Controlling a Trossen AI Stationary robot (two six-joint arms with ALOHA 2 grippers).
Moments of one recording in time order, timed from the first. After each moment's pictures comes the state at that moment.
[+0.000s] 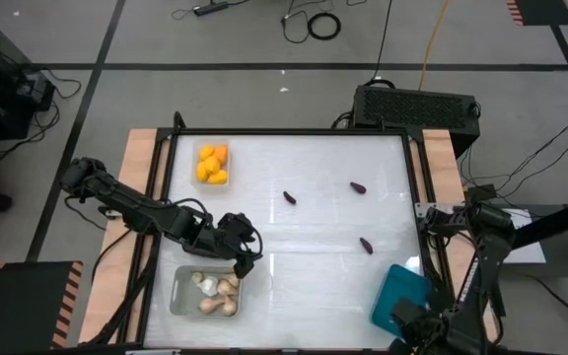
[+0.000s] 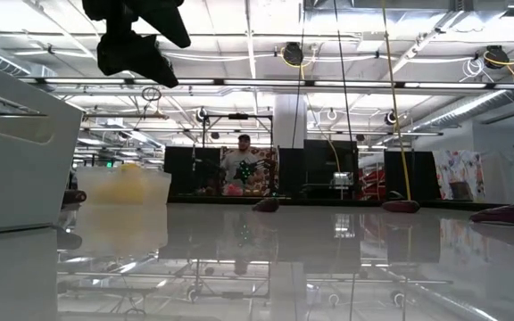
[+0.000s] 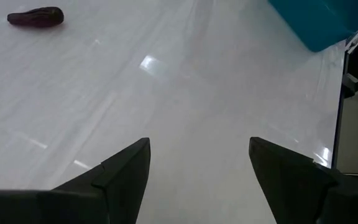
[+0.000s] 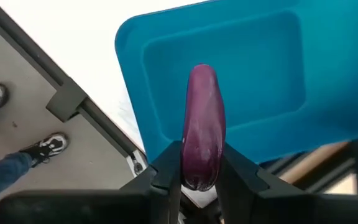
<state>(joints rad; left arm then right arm) -0.39 1.41 1.01 -0.45 -0.27 -0.83 1.13 1.83 1.58 -1.36 0.05 1.87</state>
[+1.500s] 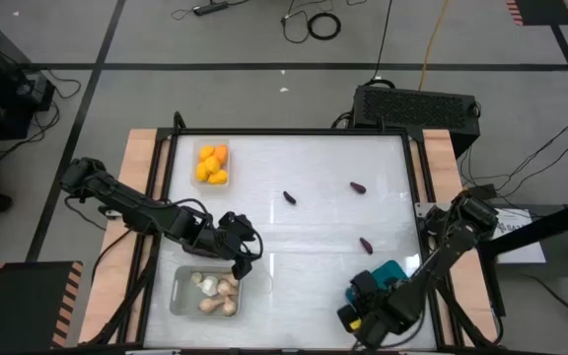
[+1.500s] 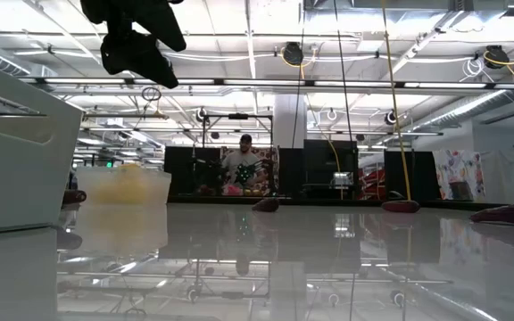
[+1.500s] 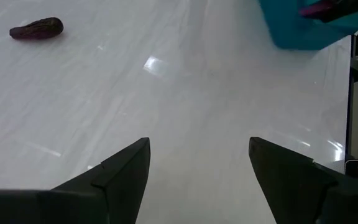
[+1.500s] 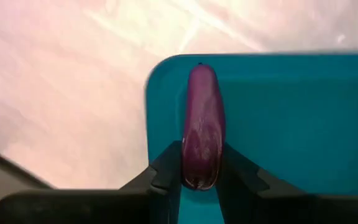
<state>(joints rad) -0.39 1.41 1.01 -0.46 -0.27 -0.74 0.83 1.83 1.37 -1.03 0.19 1.92</state>
